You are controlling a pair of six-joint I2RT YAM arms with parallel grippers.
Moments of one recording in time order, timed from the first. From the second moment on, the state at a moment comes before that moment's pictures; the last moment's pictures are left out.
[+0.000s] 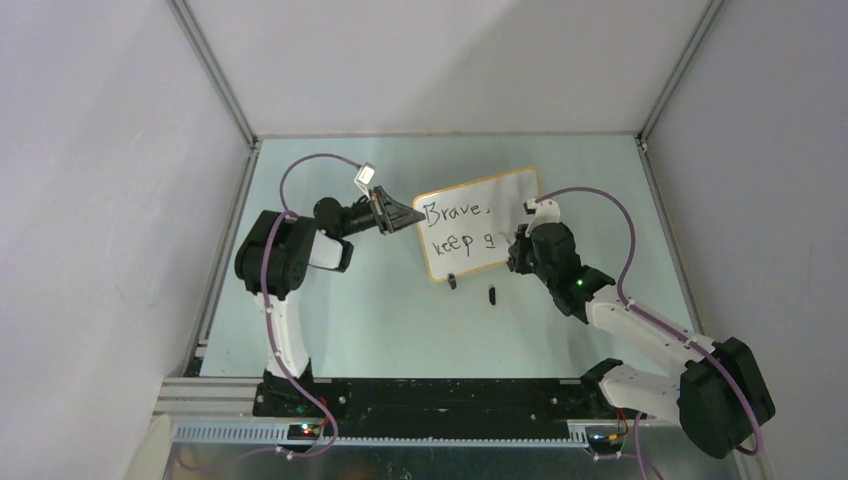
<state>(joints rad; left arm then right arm) -0.22 2.04 0.82 1.49 1.04 -0.95 0.55 1.11 0.61 -0.01 0.22 0.29</state>
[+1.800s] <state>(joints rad) -0.22 2.04 0.82 1.49 1.04 -0.95 0.59 1.17 0.74 -0.15 0.24 0.27</state>
